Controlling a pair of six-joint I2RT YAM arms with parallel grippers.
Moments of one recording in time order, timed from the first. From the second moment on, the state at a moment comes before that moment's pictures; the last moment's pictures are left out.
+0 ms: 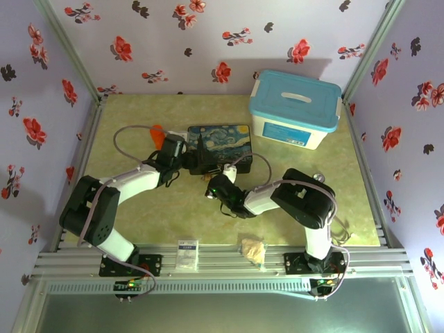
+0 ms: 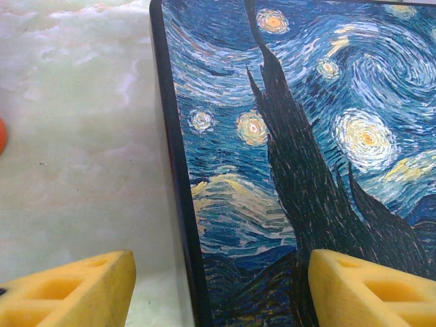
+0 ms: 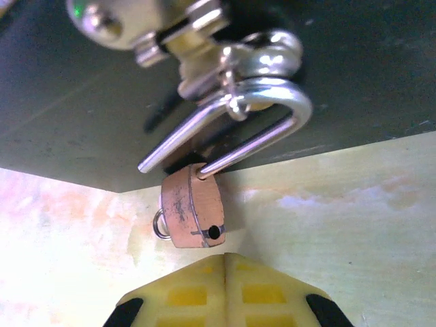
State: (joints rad) left arm -0.52 1.57 0.83 0.03 -0.09 -0.37; right arm 1.00 1.91 0.78 0.48 0.32 1.02
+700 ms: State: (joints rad) left arm -0.52 1.57 0.83 0.04 -0.08 -0.38; right arm 1.06 1.97 1.15 -0.11 0.52 0.89
